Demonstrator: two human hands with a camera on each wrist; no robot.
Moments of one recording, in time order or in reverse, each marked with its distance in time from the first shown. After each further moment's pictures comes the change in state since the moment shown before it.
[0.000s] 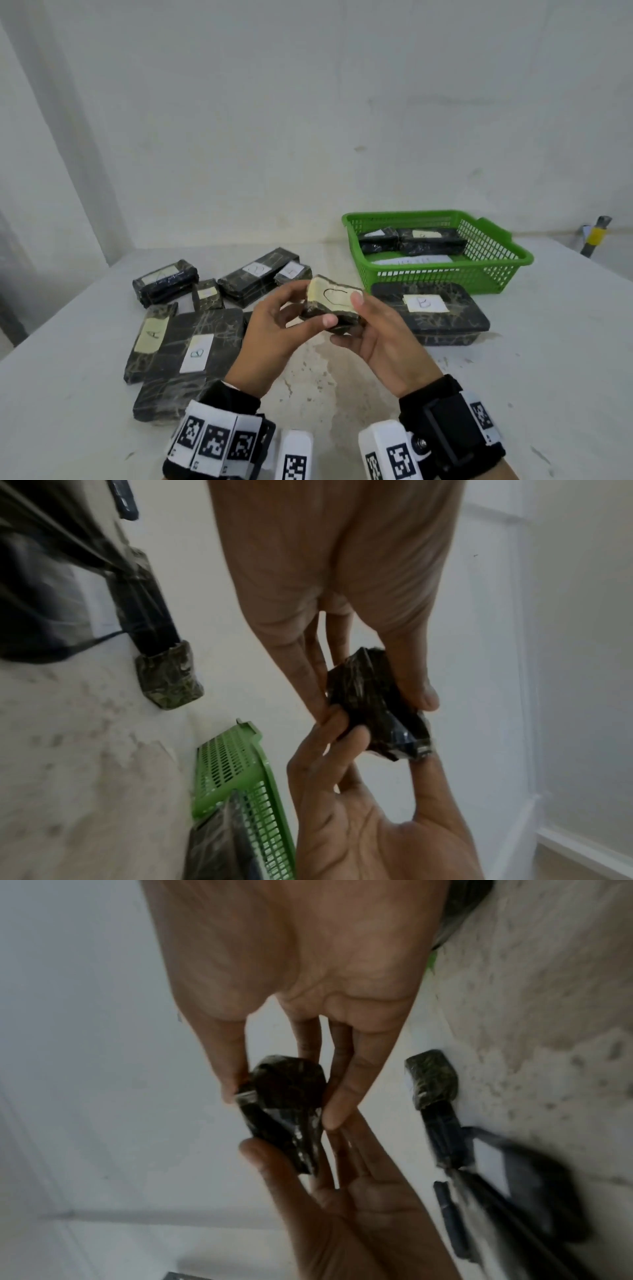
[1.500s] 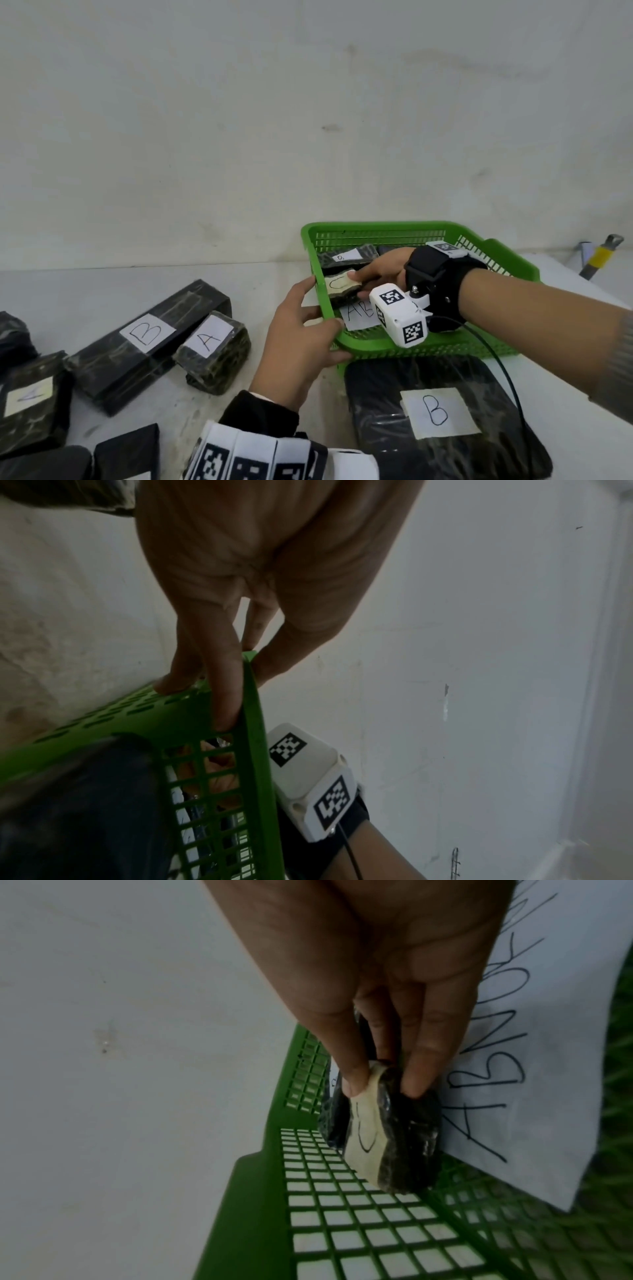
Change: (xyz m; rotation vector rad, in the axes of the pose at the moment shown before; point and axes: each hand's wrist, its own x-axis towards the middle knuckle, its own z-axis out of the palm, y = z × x) left_hand 0.179 -0.080 0.076 -0.205 0.026 -0.499; right_hand 0.290 -0.085 -0.189 -0.853 0.355 0.823
